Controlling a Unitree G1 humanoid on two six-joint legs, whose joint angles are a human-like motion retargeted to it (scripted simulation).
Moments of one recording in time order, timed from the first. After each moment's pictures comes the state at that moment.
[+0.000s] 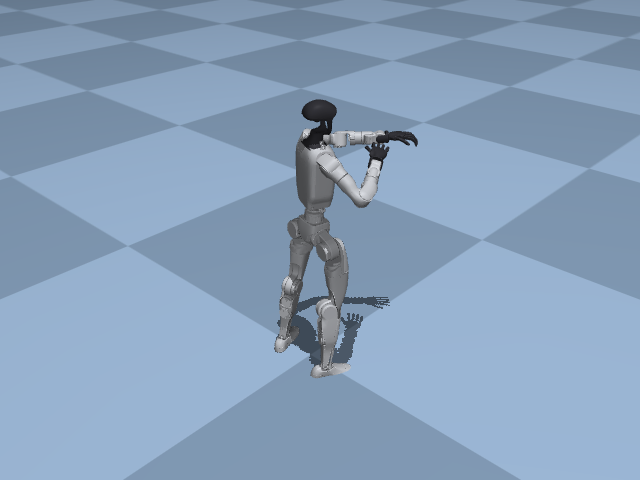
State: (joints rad) left arm -1.27 0.48 -0.87 0.80 0.37 0.01 0.05; right arm -0.57 -0.84 0.52 -0.47 -0.26 -0.03 0.08; waist -0.22 0.02 -0.01; left_leg 0.17 0.08 0.52 0.00 -0.17 -0.17; right_leg 0.05 -0.19 -0.24 0.05 -0.03 0.26
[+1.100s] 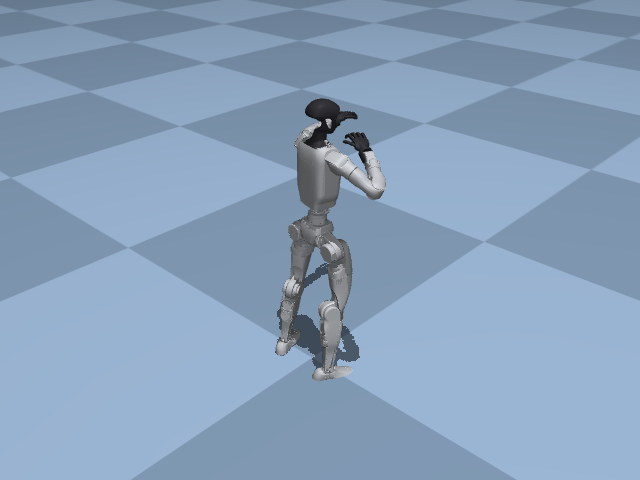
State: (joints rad) left arm -1.02 1.08 -0.71 1.04 0.16 -0.10 0.19; right arm -0.57 -1.00 0.48 -0.77 -0.19 -0.23 -0.07; waist -0.12 -0.03 0.00; left_leg 0.14 0.08 0.45 -0.01 -0.16 -0.17; right_leg 0.07 -0.19 -0.32 0.05 -0.04 0.26
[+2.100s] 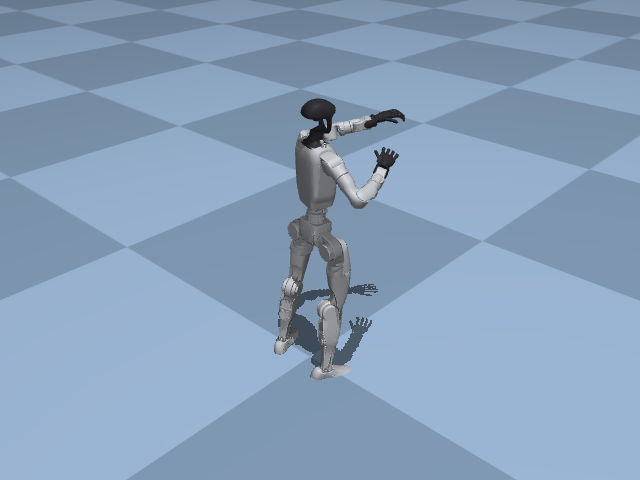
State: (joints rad) left arm -1.30 0.74 -0.86 0.71 0.35 -0.07 0.17; right arm -0.28 -0.93 0.32 -0.40 -0.19 -0.16 -0.12; waist -0.20 -0.02 -0.03; left_leg 0.17 0.08 0.48 0.00 -0.18 -0.17; right_leg 0.08 -0.19 -0.29 0.06 -0.05 0.26
